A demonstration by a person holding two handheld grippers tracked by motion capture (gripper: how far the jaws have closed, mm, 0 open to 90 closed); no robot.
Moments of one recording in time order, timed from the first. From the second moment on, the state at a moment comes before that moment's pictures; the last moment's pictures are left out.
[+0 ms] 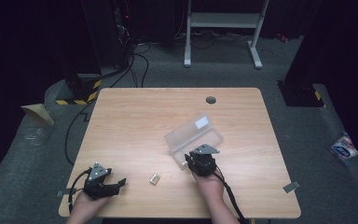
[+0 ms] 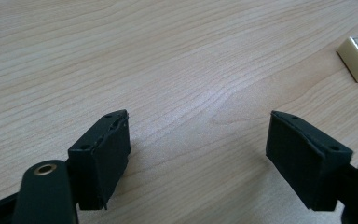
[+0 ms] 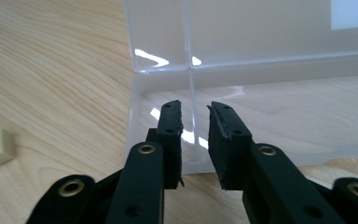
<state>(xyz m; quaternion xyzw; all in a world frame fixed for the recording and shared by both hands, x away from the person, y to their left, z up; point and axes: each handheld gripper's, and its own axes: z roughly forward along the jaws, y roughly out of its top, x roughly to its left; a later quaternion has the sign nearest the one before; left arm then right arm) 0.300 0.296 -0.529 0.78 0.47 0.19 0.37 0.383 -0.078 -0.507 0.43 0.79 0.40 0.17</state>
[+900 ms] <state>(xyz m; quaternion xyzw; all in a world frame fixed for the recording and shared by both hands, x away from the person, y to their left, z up) 0.299 0.295 -0.529 0.78 0.47 0.19 0.37 0.399 -0.079 -0.489 0.44 0.78 0.40 0.22</state>
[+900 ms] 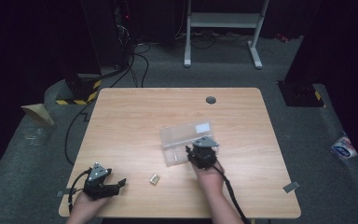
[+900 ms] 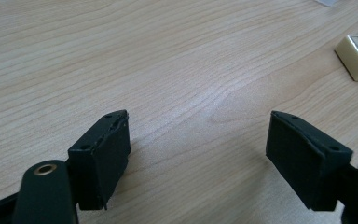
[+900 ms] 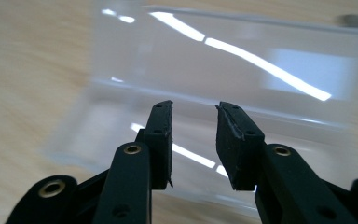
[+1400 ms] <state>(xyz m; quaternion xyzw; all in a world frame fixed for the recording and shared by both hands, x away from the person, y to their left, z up) 0.299 0.295 -0.529 0.78 0.47 0.19 0.37 0.432 -0.150 -0.506 0.51 0.75 0.35 0.23</state>
